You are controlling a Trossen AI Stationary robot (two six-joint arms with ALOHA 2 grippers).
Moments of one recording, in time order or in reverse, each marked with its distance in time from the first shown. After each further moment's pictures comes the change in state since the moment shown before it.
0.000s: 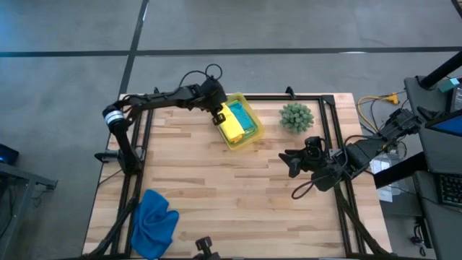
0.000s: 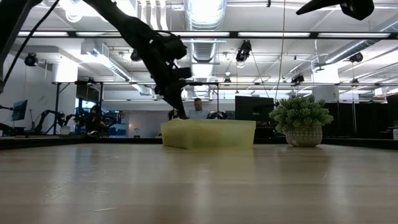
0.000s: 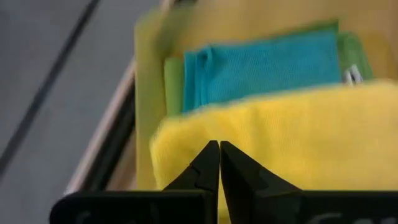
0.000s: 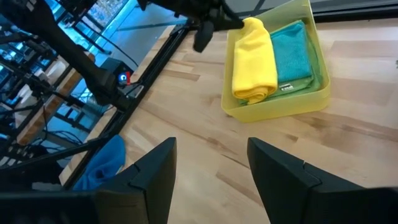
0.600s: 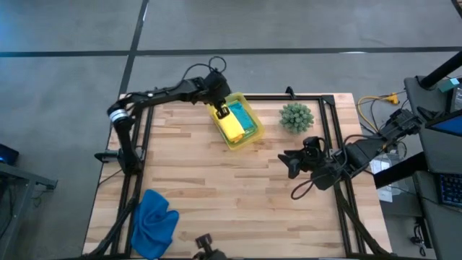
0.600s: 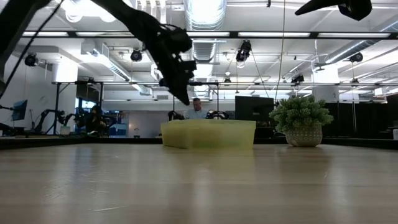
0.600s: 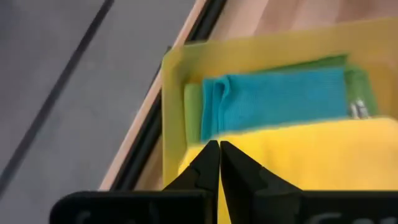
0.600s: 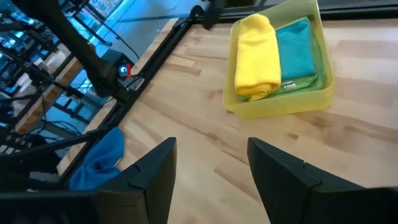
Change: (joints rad) left arm 0.002 0.060 0.179 -0.118 -0.036 -0.019; right arm -0.013 0.000 -0.002 0.018 -0.033 -0.052
